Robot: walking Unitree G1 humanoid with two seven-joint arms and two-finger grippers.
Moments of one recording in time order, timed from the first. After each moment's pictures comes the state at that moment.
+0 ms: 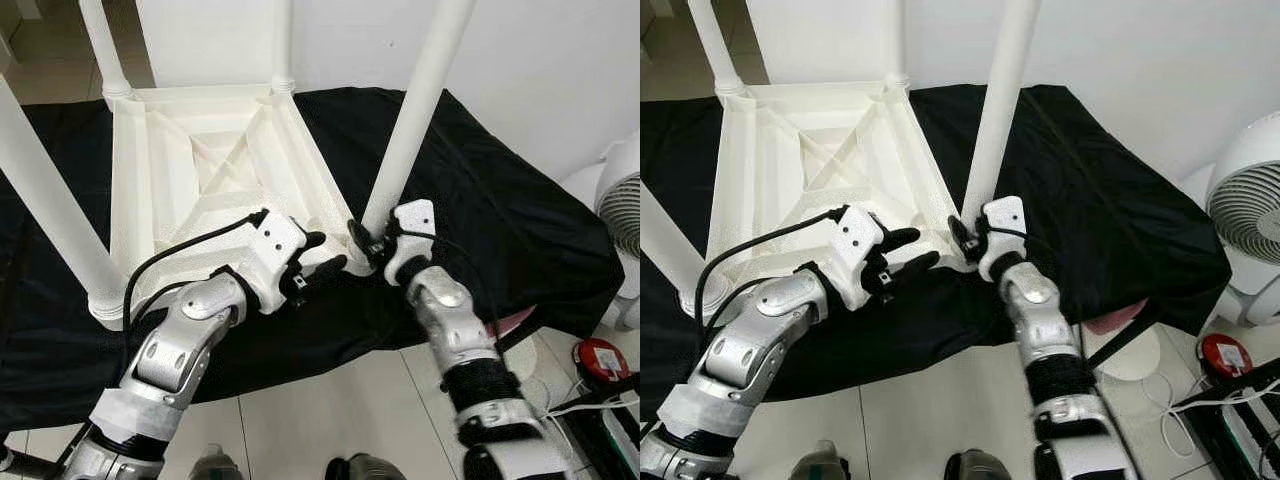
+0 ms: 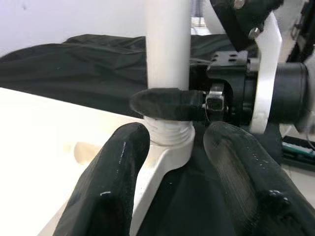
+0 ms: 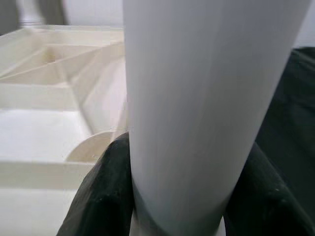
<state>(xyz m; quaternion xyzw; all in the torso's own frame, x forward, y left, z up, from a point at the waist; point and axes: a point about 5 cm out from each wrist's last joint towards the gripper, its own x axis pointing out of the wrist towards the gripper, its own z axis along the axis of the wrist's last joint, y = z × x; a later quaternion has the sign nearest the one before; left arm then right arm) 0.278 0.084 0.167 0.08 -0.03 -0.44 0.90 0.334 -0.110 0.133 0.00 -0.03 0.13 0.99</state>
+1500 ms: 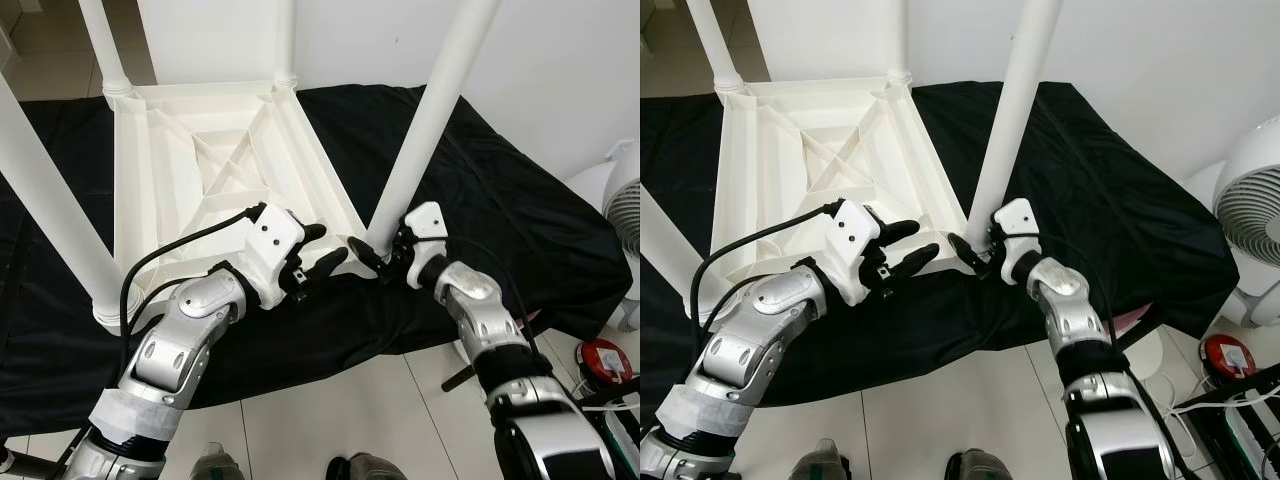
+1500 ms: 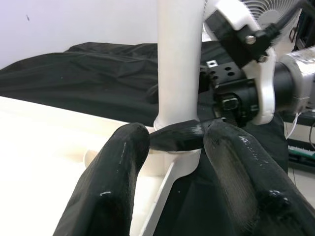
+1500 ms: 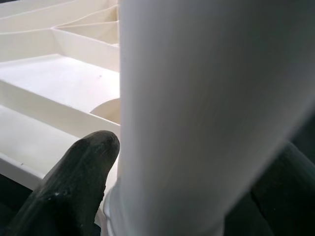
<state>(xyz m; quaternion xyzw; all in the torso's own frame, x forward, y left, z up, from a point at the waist) 0.274 0.081 0.175 0.08 -0.05 -0.44 0.89 0.347 -0.142 0.128 -0.09 -0.01 0.33 0.94</state>
